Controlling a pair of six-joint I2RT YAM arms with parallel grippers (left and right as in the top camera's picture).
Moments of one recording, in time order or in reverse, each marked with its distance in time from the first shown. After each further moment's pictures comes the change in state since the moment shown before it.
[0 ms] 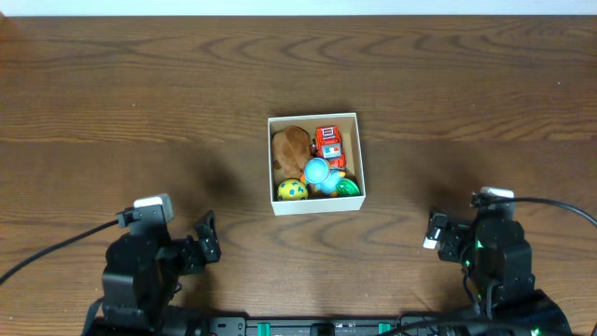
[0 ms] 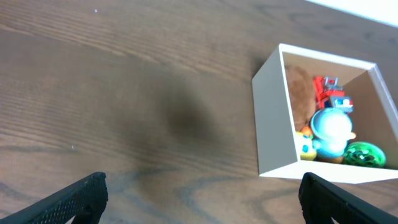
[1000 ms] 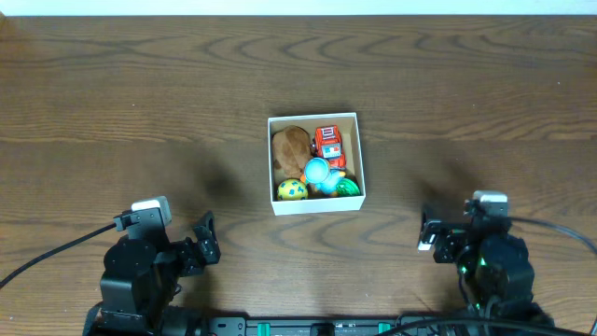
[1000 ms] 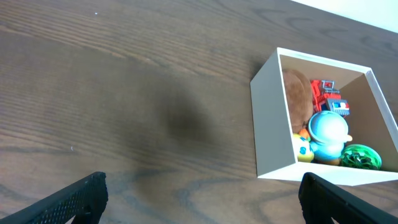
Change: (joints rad) left arm 0.000 -0.009 -0.003 0.001 0.000 -0.003; right arm -0.010 -0.156 -0.138 0.174 -0.088 -0.113
